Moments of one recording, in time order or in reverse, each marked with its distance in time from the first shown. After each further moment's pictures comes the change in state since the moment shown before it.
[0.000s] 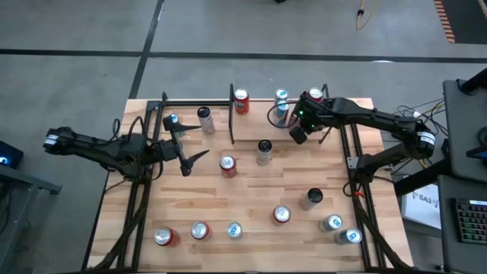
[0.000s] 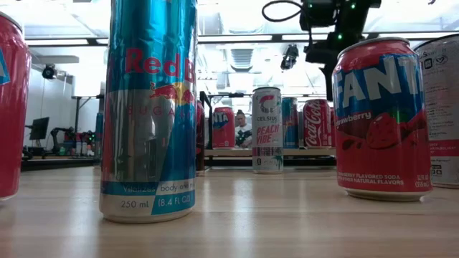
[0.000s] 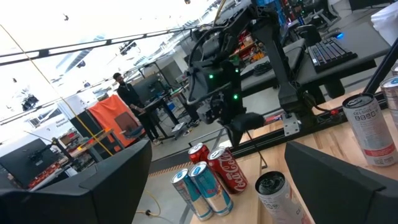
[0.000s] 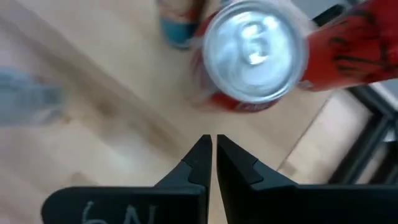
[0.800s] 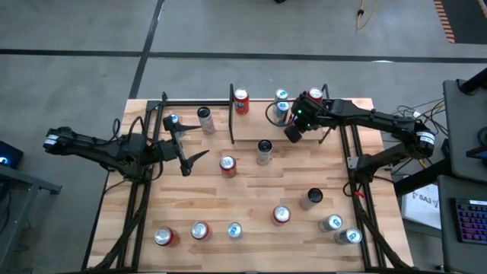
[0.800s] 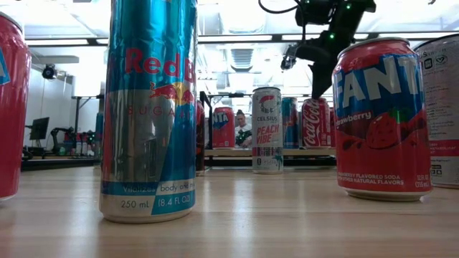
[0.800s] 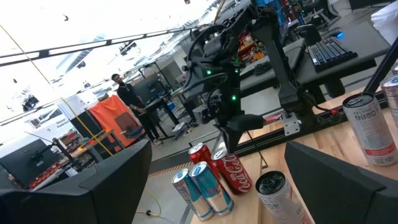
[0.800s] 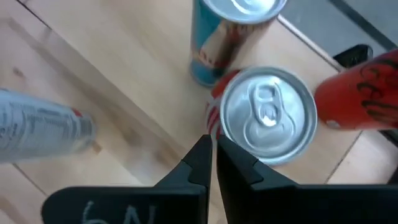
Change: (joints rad) left arm 0.000 0.000 0.000 0.000 0.000 0.004; right arm 0.018 0.003 -0.012 0.154 -0.037 -0.025
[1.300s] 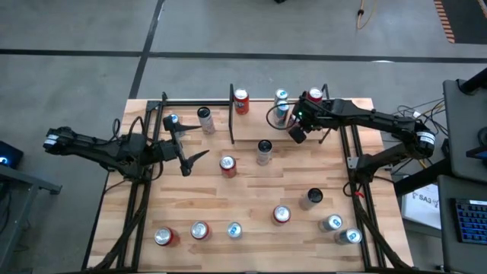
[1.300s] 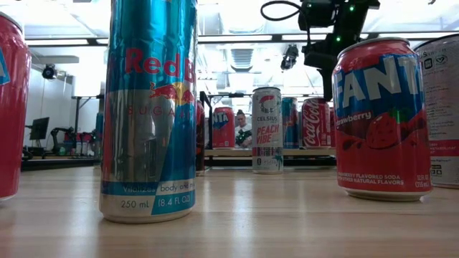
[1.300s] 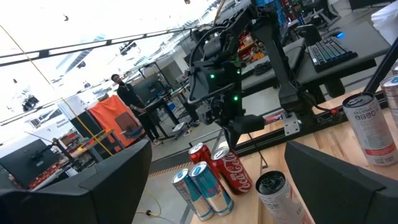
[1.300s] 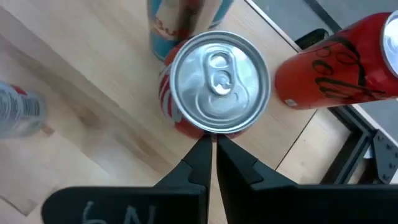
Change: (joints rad) left arm 0.000 0.000 0.000 0.000 0.000 0.000; right arm -0.004 -0.002 0.001 -0.114 0.098 -0.013
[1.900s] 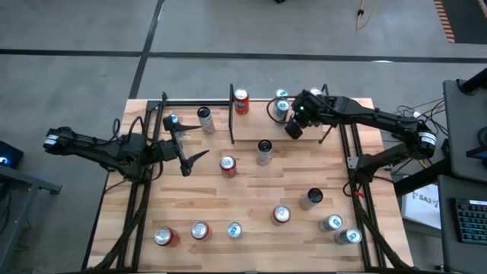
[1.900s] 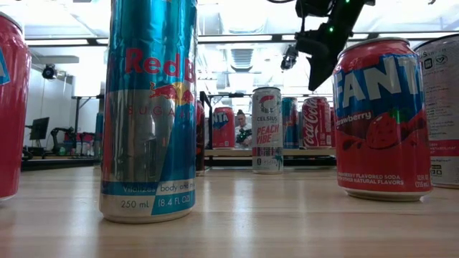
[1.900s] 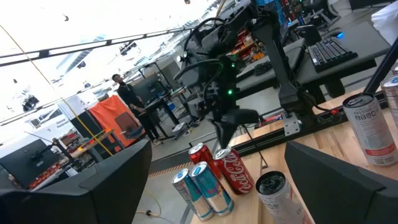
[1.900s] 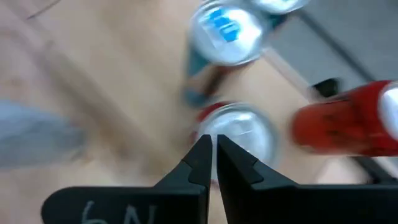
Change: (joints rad) left arm 0.000 0.000 0.000 0.001 0.000 0.000; right arm 0.005 -0.008 0.048 0.103 -0.082 -0.078
